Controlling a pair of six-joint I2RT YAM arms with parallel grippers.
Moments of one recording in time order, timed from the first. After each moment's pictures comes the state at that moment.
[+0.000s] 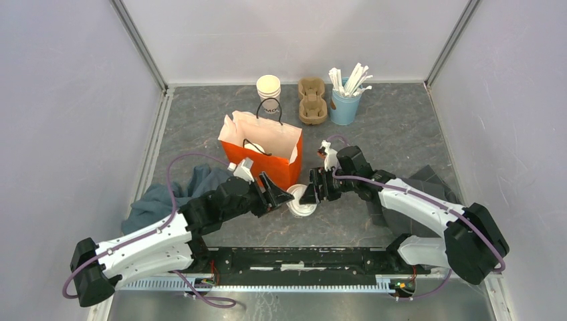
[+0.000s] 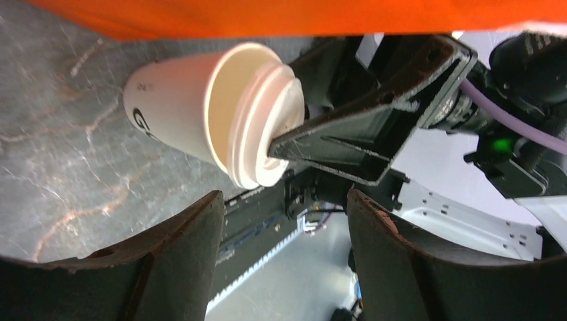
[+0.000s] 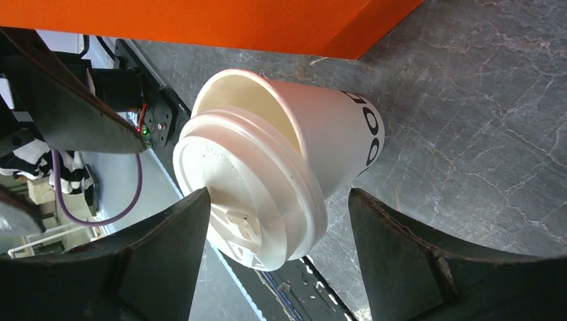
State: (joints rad) left arm -0.98 0.80 0.55 -0.22 -0.03 -1.27; right arm 0.65 1.24 0.66 -0.17 -0.54 0.53
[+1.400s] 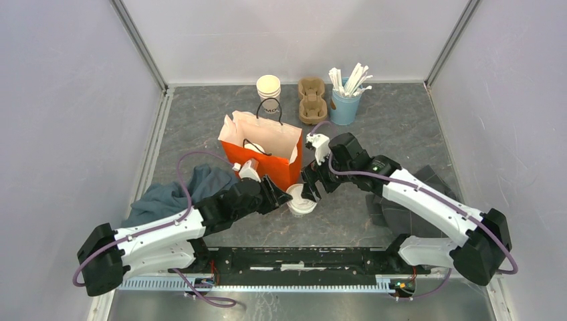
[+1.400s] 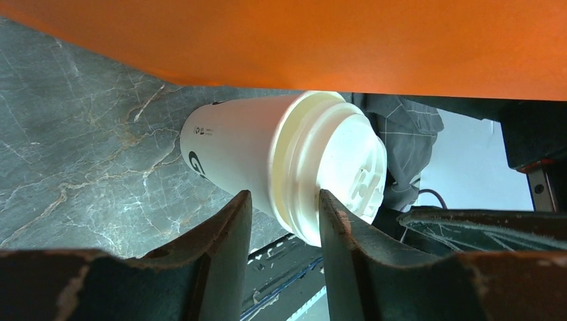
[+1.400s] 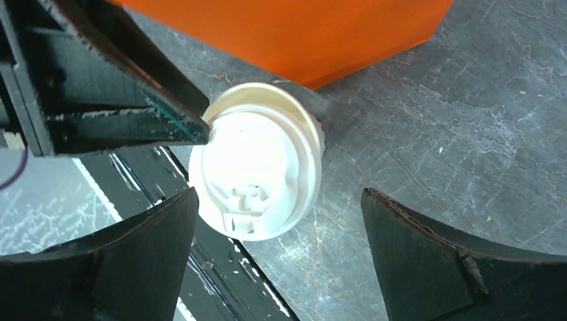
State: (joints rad) left arm -0.99 0.96 0.49 -0.08 -0.17 -1.20; right arm 0.74 1.23 0.98 -0.54 -0.29 0.16
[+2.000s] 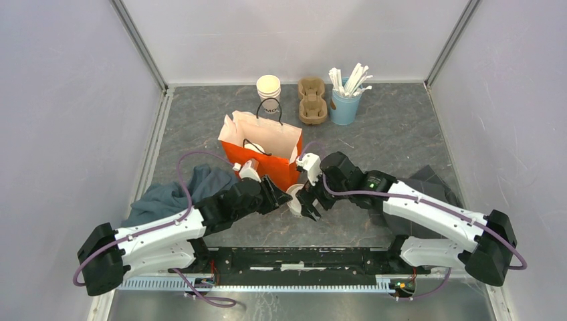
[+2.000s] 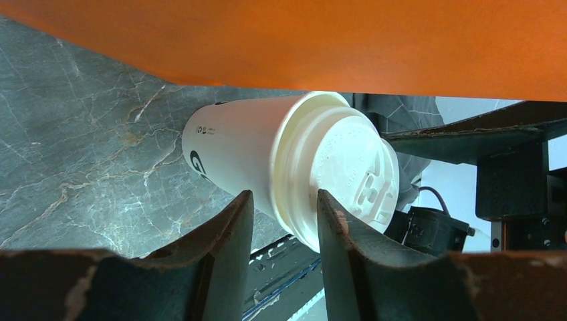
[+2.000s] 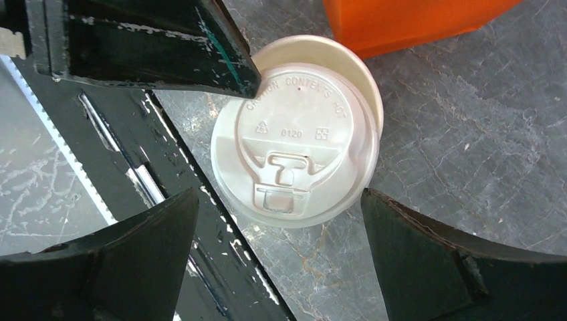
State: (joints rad) left arm -0.99 0.96 0.49 -0.08 -0.17 -1.20; right arm 0.93 1.16 0.90 -0.55 -0.18 0.08
